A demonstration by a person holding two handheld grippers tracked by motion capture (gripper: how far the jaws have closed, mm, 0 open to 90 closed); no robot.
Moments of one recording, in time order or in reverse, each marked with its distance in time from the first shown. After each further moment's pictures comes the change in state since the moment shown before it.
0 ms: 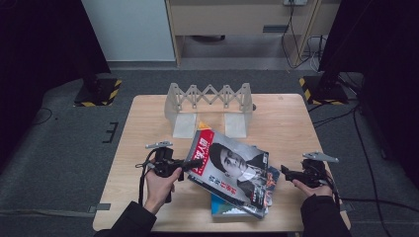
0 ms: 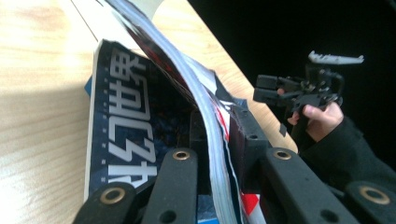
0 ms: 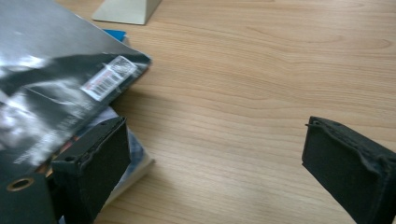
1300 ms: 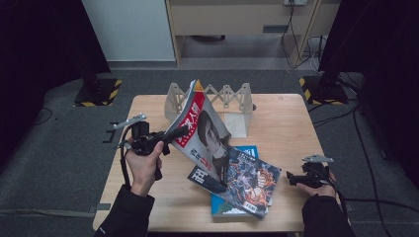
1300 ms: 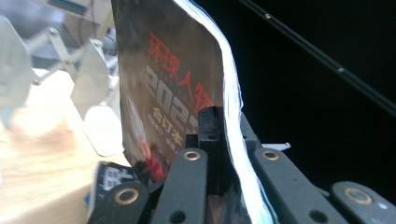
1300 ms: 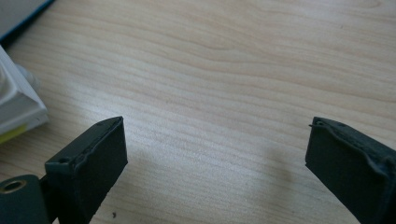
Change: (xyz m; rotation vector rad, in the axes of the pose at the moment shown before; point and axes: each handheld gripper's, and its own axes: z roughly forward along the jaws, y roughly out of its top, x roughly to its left) left arm -0.039 0.070 -0.057 -0.271 -0.009 0.096; right arm -0.027 -0.021 0.025 0.132 -0.081 -0.121
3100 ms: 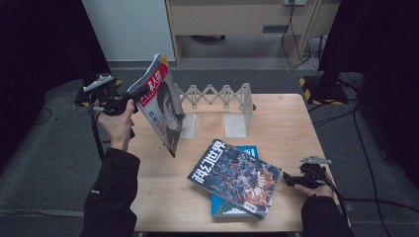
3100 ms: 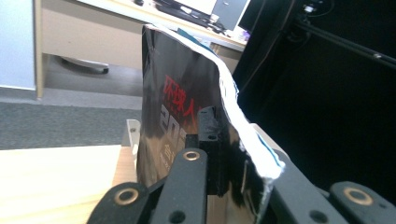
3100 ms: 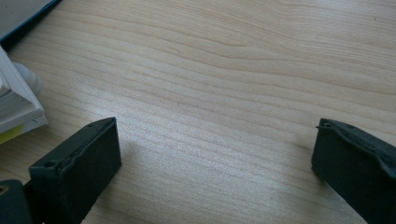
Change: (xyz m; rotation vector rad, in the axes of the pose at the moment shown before) left arm 0.061 0.091 -0.025 -0.156 0.375 0.128; right arm 0.001 -0.007 0.013 -0.031 0.052 0.018
